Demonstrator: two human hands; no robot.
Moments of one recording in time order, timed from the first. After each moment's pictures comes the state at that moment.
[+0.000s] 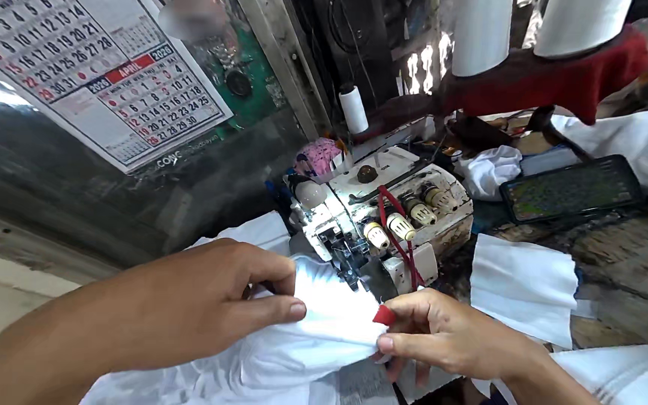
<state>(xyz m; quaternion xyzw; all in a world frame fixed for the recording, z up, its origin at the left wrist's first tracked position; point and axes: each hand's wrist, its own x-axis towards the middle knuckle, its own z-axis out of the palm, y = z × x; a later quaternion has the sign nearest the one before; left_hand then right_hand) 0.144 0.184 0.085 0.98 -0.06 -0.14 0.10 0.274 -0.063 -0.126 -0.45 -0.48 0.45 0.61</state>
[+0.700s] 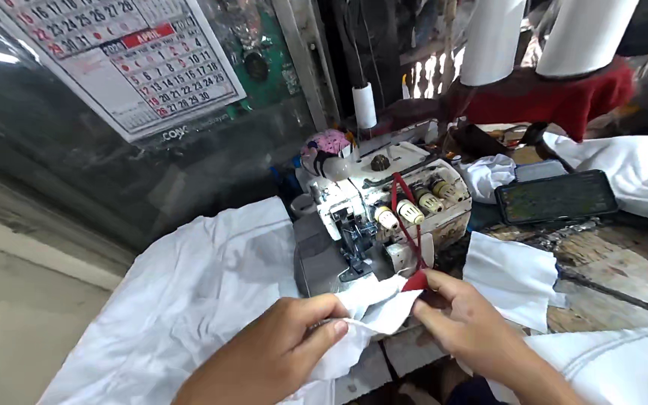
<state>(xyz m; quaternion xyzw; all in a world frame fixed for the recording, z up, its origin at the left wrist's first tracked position) 0.086 0.161 -0.040 0.94 -0.08 -0.02 0.34 0.243 -0.089 -0.138 -0.67 -0.33 0.24 0.62</state>
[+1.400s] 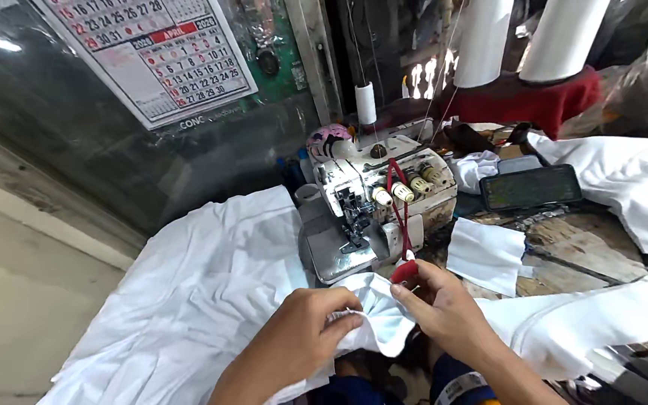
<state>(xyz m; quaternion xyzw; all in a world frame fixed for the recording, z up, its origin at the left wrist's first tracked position) 0.059 0.122 -0.067 0.96 -0.05 0.06 0.28 0.204 -0.091 -0.138 -0.70 -0.33 0.13 0.62</state>
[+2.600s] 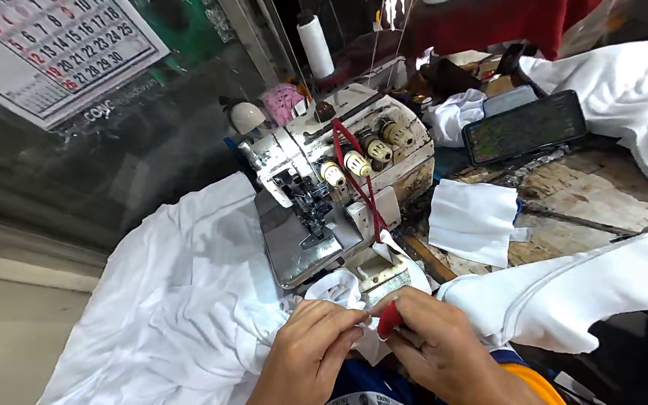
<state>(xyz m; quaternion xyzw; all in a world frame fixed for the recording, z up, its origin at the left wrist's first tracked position) 0.070 0.092 -0.127 0.94 -0.08 0.17 0.28 0.180 -0.109 -0.183 -0.67 -0.45 -0.02 0.58</state>
